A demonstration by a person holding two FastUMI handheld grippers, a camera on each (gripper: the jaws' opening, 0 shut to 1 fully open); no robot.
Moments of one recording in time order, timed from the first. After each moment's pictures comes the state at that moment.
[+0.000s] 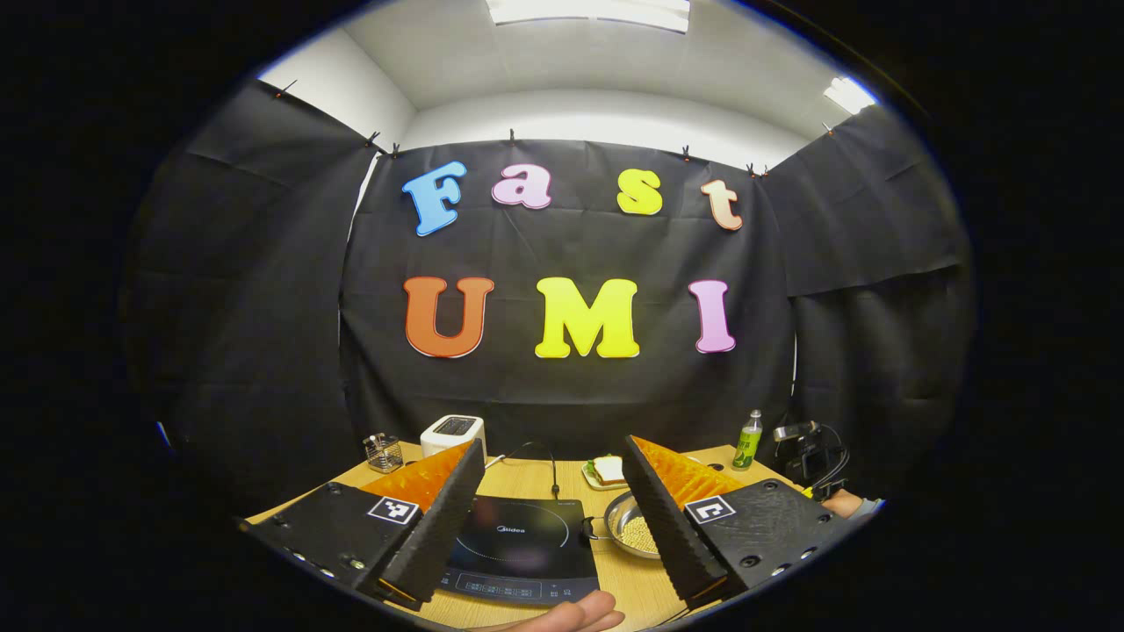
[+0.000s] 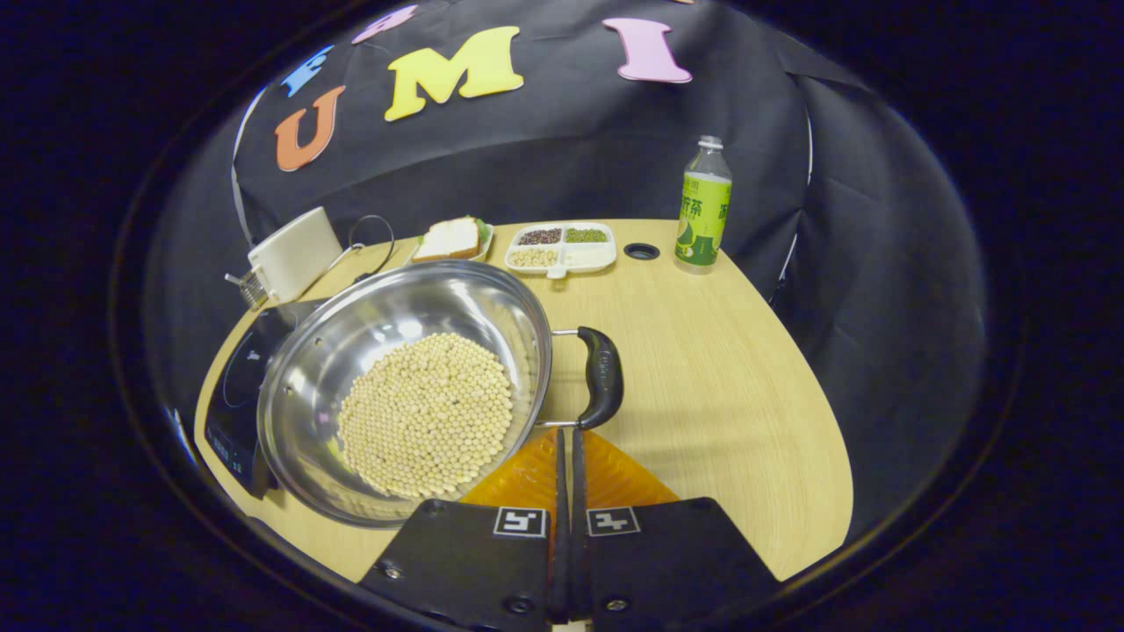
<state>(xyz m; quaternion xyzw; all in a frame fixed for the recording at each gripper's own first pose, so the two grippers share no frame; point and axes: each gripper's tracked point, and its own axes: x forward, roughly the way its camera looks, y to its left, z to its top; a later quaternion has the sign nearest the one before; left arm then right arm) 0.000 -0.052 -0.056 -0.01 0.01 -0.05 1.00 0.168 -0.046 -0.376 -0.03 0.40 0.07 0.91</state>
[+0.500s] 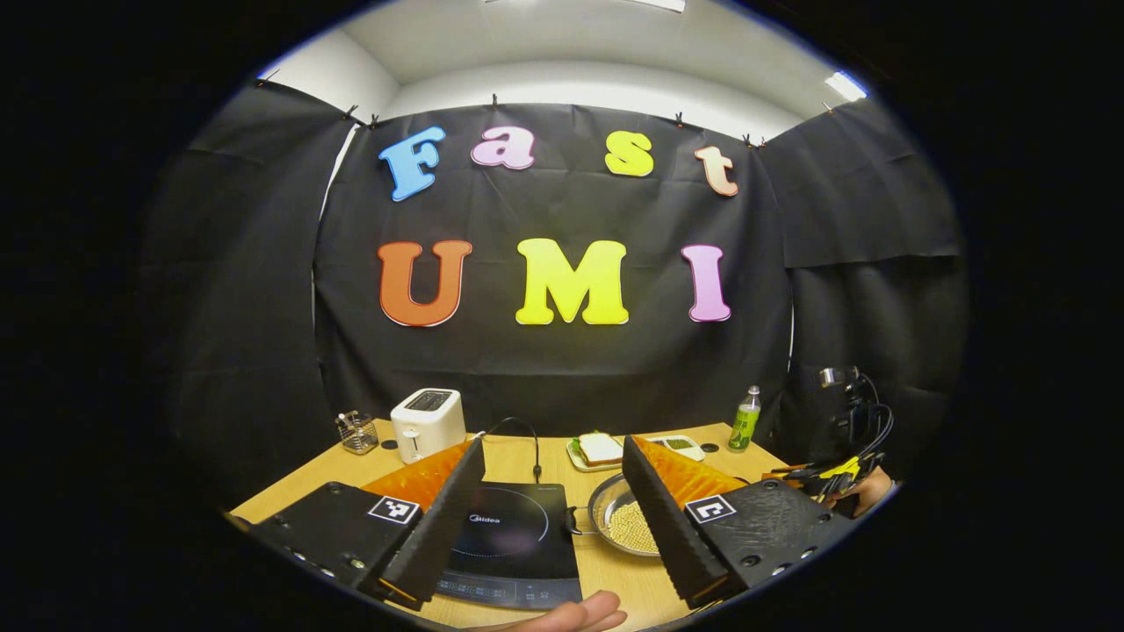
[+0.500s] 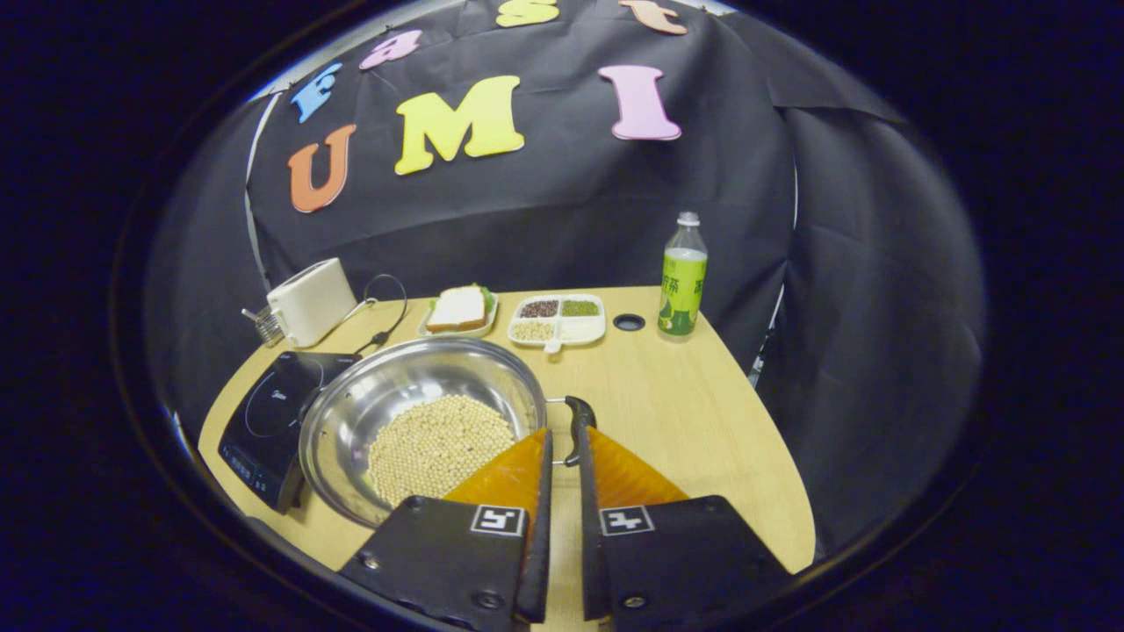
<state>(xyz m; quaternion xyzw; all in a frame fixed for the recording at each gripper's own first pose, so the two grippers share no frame) 0.051 -0.094 -0.096 -0.01 0.06 -0.07 1.00 0.173 -0.051 -0.295 -0.04 0.30 0.08 0.95</state>
